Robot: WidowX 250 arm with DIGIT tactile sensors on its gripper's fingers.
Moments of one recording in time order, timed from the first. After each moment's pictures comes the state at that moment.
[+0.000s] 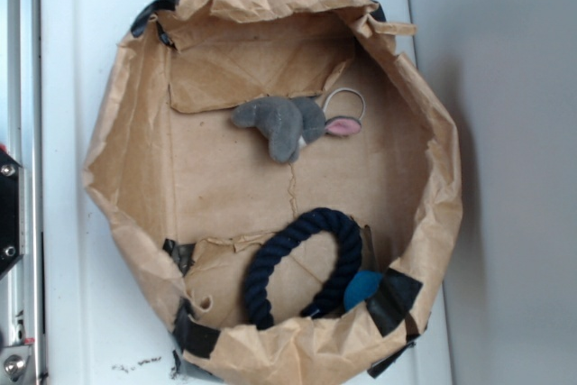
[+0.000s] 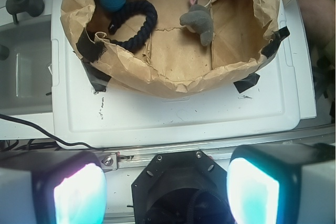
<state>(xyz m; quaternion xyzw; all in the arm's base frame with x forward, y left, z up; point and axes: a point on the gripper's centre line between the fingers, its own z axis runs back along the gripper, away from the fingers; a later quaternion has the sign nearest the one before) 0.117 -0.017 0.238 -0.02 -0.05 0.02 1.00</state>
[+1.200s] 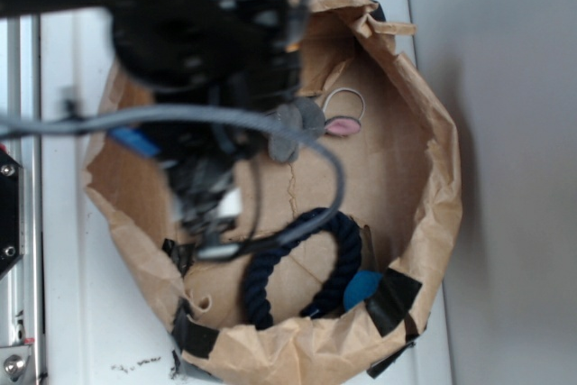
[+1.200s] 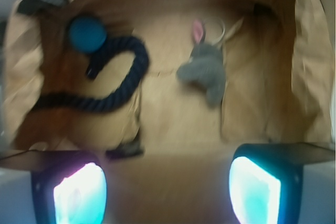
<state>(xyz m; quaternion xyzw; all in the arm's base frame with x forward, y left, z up) 0.235 0.020 0.160 -0.05 -0.02 0.01 1.00</state>
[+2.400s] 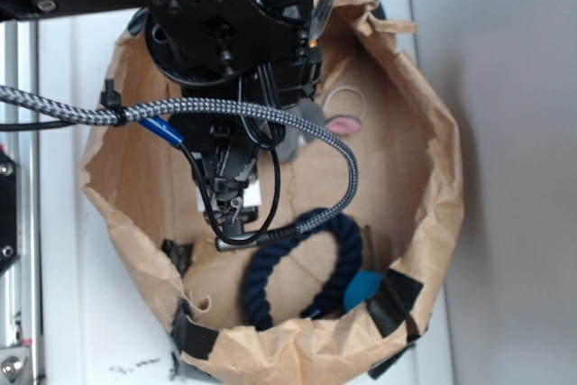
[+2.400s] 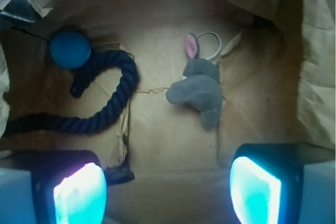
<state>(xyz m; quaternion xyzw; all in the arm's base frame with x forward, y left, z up) 0.242 0.017 0.146 -0.06 -0.04 0.01 1.00</state>
